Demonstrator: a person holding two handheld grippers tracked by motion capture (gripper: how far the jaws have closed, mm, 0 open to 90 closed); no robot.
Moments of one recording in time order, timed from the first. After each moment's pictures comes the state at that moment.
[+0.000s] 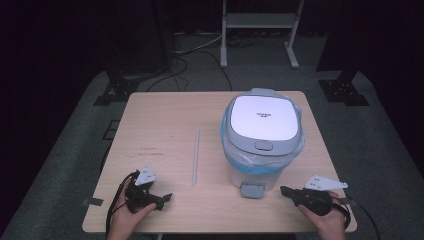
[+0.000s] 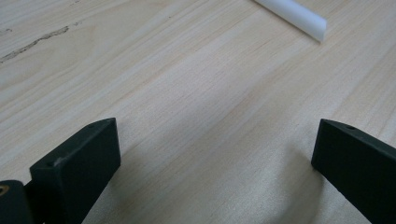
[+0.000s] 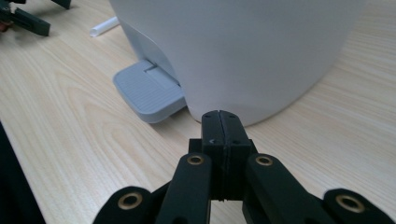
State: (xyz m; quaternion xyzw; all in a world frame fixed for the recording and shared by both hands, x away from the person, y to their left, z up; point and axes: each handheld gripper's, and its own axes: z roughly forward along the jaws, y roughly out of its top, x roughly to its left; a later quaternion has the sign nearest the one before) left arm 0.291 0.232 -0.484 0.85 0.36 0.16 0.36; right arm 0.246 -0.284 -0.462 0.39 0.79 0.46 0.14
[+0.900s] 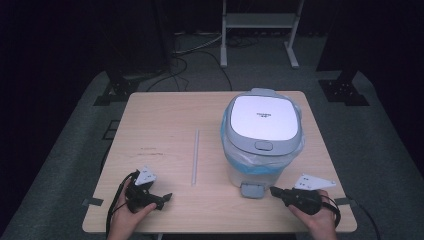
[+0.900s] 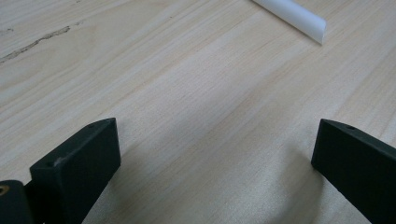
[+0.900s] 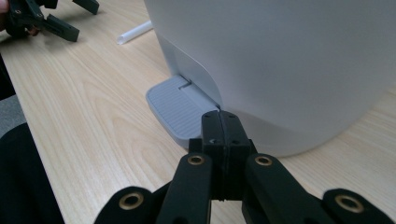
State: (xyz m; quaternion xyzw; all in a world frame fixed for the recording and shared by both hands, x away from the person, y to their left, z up) left arm 0.291 0.232 -0.484 0.85 0.36 0.16 0.35; right arm 0.248 -0.258 -0.459 0.36 0.80 0.47 0.12
